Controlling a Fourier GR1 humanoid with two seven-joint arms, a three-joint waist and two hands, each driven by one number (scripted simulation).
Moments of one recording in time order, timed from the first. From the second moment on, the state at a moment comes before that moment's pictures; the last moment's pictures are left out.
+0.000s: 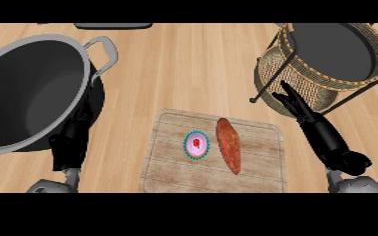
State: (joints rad) left arm -0.05 0.34 -0.25 -1.48 0.13 0.38 -0.05; right arm -0.07 -0.42 0.24 -1.54 -0.16 0.06 -0.21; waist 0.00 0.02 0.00
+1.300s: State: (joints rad) left arm -0.11 0.31 -0.29 -1.42 0.23 0.12 -0.10; right arm -0.73 -0.13 0.79 -1.24 0.36 -0.55 0.72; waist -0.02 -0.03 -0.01
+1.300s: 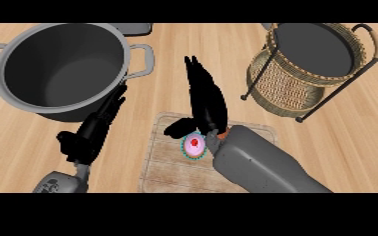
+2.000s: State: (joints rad) left arm -0.09 0.32 -0.27 -1.42 0.24 0.09 -0.12; right arm -1.01 -0.06 0.87 -1.33 0.24 0.01 1.21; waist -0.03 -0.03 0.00
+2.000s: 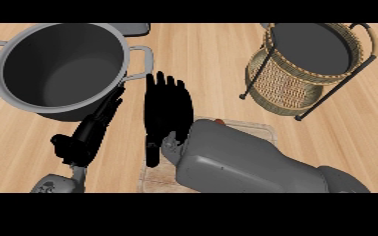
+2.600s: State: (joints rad) left arm -0.09 0.31 -0.27 -1.43 0.24 0.10 -0.11; right arm -1.02 -0.04 0.87 -1.21 0.30 0.07 1.25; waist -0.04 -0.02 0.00
